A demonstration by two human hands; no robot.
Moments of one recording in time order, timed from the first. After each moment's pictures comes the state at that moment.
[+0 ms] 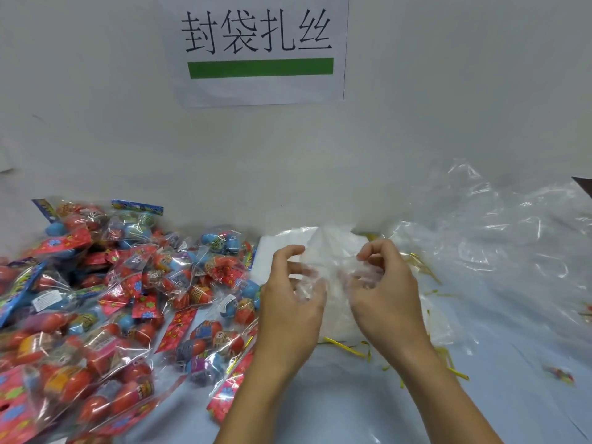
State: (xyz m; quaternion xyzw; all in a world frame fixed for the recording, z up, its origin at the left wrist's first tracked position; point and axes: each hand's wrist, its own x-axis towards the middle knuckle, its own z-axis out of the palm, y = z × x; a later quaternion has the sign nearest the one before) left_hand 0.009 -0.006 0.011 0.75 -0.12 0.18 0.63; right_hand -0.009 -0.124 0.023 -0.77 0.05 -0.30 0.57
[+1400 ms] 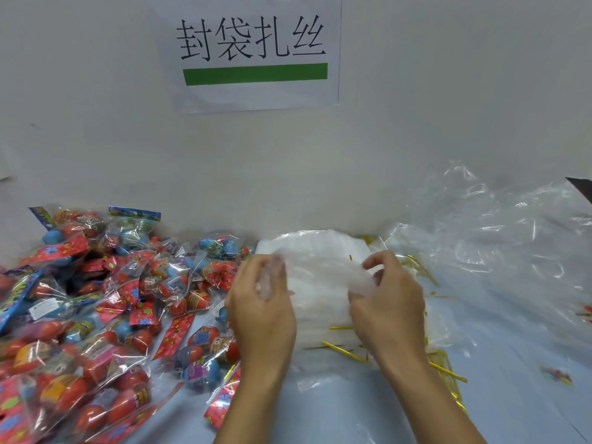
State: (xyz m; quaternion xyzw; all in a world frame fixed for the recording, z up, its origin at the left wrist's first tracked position) left_hand 0.015 0.004 0.011 0.71 -0.07 0.32 0.62; right_hand -0.006 -0.127 0.015 -0.84 0.18 -0.30 0.41
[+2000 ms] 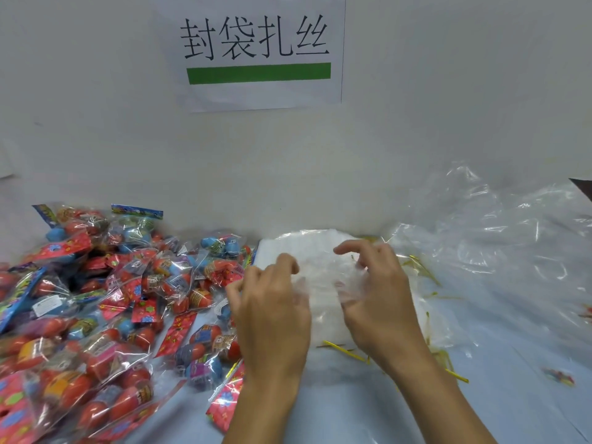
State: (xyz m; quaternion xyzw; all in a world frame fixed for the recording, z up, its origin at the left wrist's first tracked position) left_hand 0.001 -0.001 0.017 0.85 -0.08 0.44 0.27; right_hand -0.009 -0.127 0.020 -0.86 -0.01 -0.32 0.41
